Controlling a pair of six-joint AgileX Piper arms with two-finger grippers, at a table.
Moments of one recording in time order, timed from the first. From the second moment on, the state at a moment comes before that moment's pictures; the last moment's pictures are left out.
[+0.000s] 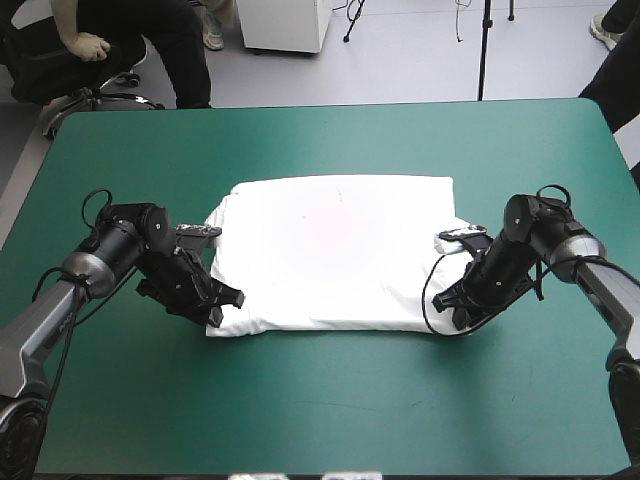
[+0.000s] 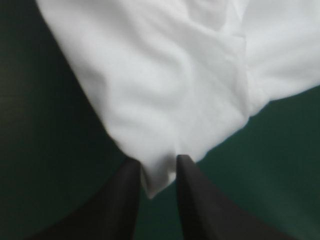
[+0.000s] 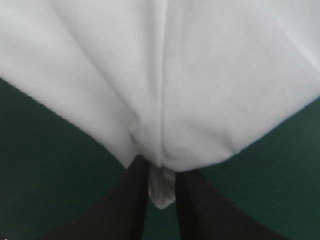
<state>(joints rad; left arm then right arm) -0.25 1.51 -1.09 -0.25 1.19 0.14 0.16 1.61 -1.10 0.28 1.20 -0.36</state>
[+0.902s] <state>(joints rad) -0.25 1.19 -1.43 -0.13 1.23 0.05 0.16 1.34 -1.34 0.00 1.20 -0.08</state>
